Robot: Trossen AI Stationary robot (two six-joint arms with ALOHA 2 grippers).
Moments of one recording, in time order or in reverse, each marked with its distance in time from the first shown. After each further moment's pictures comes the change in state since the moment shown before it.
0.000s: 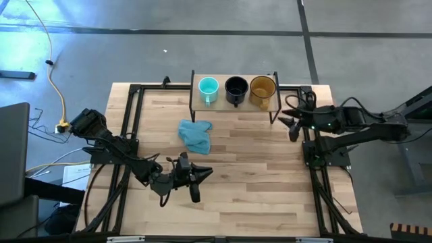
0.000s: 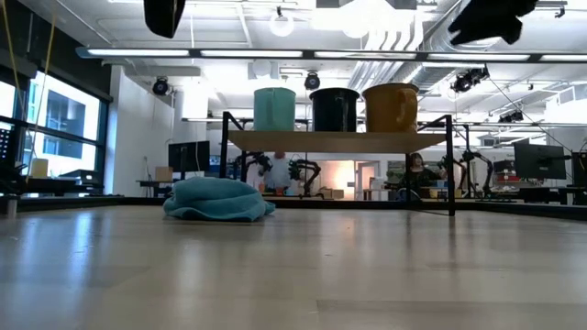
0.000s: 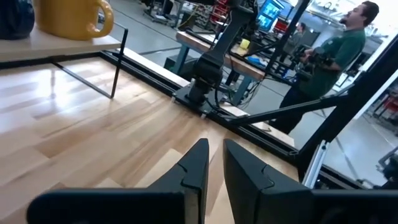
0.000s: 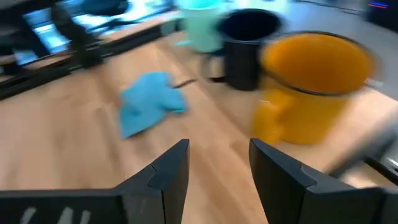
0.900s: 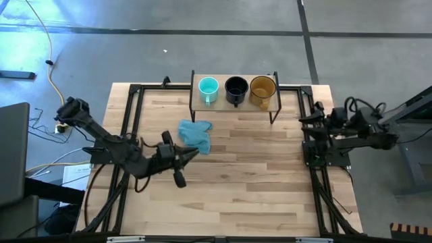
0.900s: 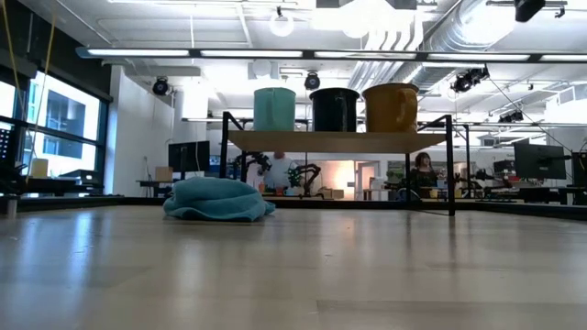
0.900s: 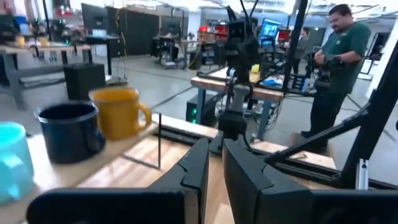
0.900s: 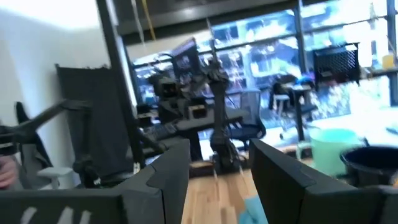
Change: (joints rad) left arm 0.017 -0.304 0.000 -0.096 -0.072 0.467; right arm 0.034 -0.555 -0.317 0.514 -0.416 -0.242
